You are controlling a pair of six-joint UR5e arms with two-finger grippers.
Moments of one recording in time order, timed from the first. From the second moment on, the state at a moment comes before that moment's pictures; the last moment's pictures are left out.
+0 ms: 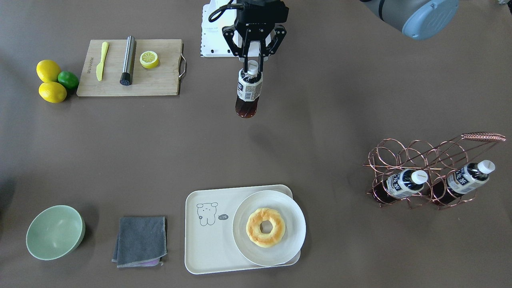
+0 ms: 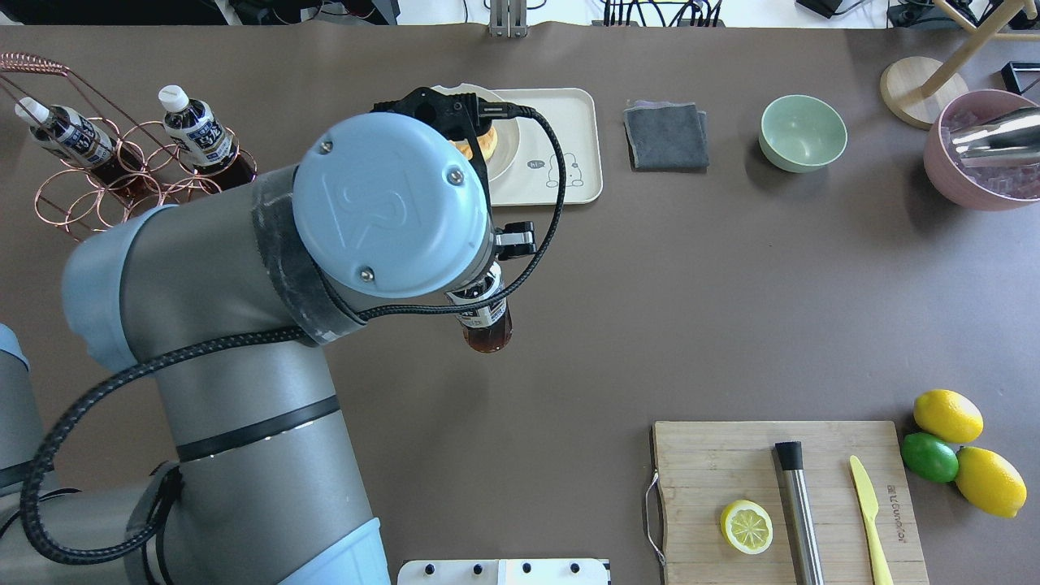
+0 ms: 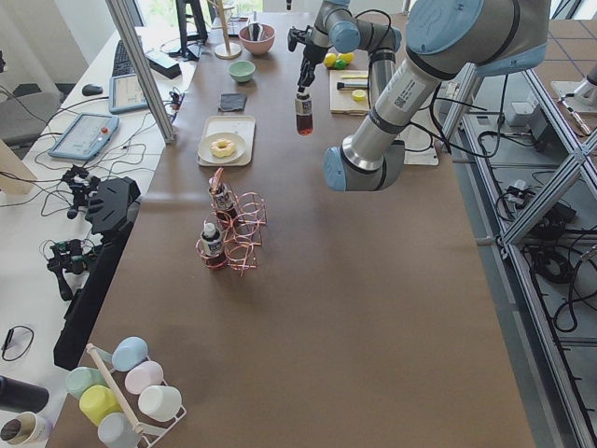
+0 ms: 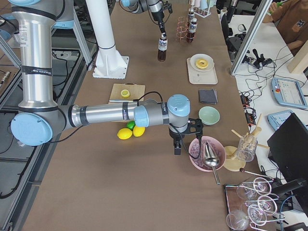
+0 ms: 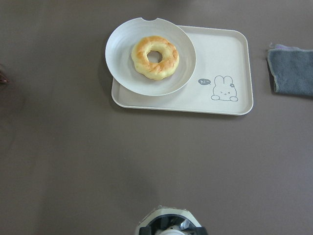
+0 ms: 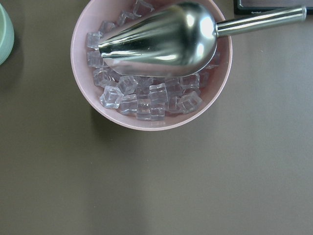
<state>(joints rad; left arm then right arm) -0.46 -2.49 -2.02 -1.09 -1.54 -1.37 1.52 -1.60 1.74 -1.51 2.33 0.18</state>
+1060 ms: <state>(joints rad) -0.33 -2.45 -1.95 -1.20 -1.39 -1.38 1.52 -1.62 1.74 -1.50 2.33 0.18</state>
